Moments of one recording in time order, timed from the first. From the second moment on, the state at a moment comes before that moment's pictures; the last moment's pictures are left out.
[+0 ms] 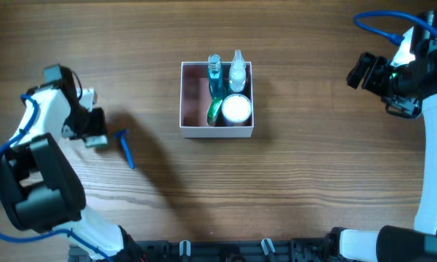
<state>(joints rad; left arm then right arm) 0.30 1.84 1.24 -0.90 -0.01 0.13 -0.16 1.52 1.70 -1.35 -0.07 0.28</state>
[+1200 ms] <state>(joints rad) -0.41 1.79 1.45 -0.87 0.03 -0.35 -0.16 1.54 1.70 -1.35 -0.07 0.28</state>
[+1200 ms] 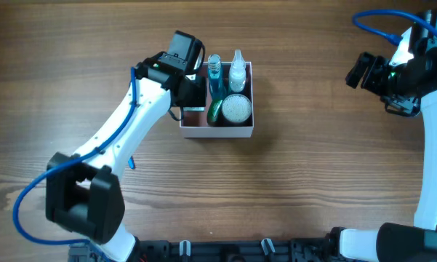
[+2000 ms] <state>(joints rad) -0.41 1.80 1.45 -0.88 0.03 -0.37 -0.16 1.54 1.70 -1.35 -0.07 0.28</state>
